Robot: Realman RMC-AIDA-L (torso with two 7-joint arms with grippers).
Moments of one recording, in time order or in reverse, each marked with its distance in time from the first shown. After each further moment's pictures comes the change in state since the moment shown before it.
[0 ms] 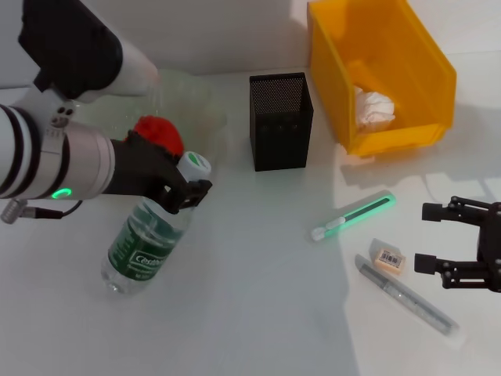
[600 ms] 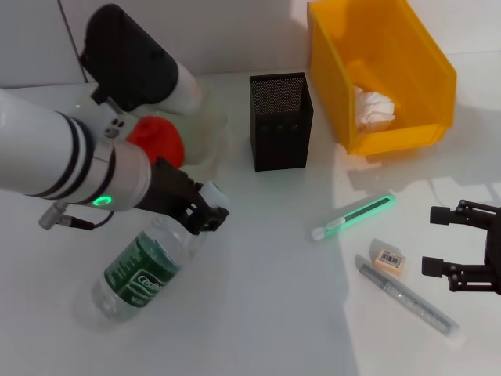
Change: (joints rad) left arm -0.139 -0.001 0.062 -0.195 0.006 0.012 -0.068; right arm -0.016 -0.009 -0.001 0.002 0.000 0.010 -0.009
